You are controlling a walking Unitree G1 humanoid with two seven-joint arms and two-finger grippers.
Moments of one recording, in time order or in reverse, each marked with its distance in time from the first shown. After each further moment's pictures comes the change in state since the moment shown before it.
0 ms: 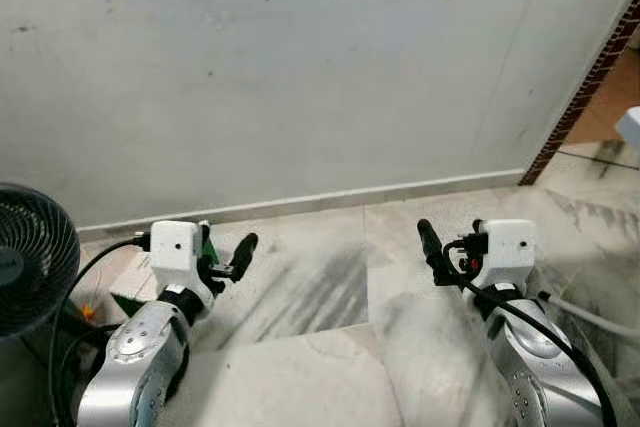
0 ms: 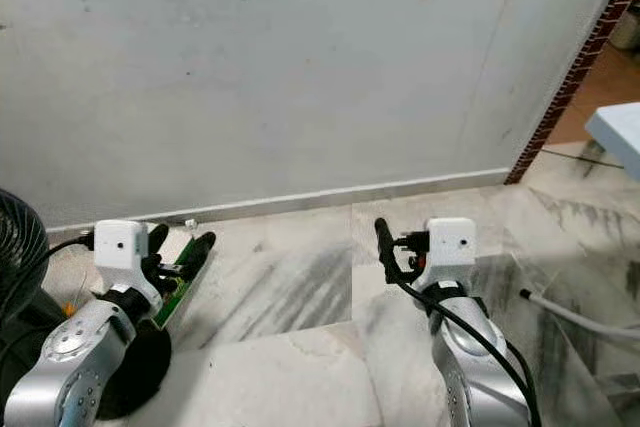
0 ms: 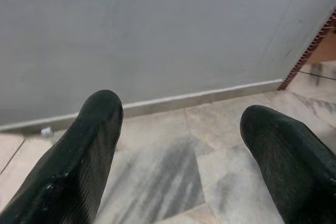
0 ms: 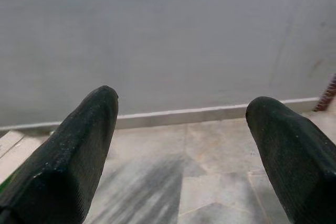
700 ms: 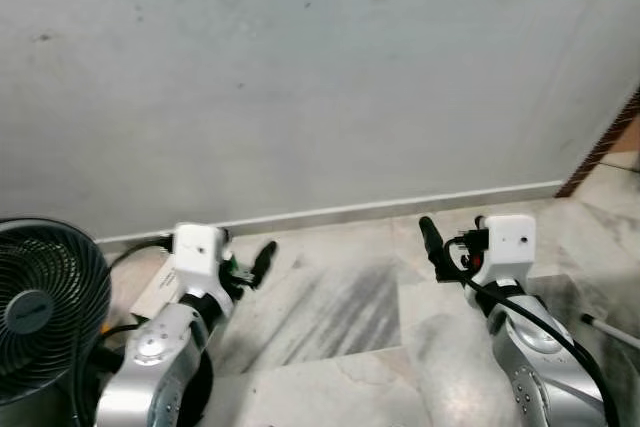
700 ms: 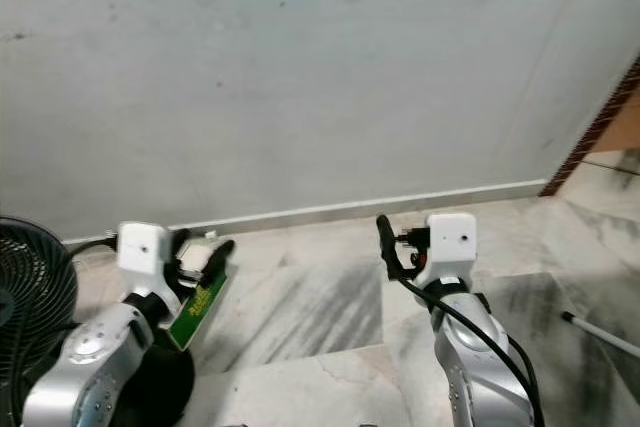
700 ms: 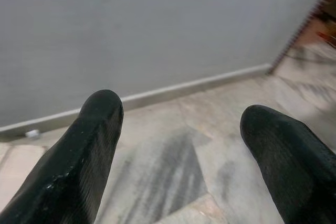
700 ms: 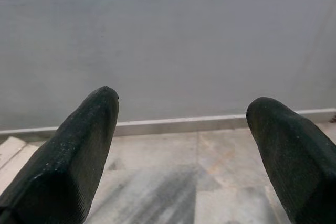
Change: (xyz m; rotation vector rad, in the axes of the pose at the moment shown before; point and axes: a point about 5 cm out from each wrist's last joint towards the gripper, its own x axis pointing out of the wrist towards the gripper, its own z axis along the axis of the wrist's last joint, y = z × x) left arm 0.001 -0.022 -0.014 0.026 0.066 -0.103; right arm 0.002 -0.001 0.001 -0.014 0.009 0.002
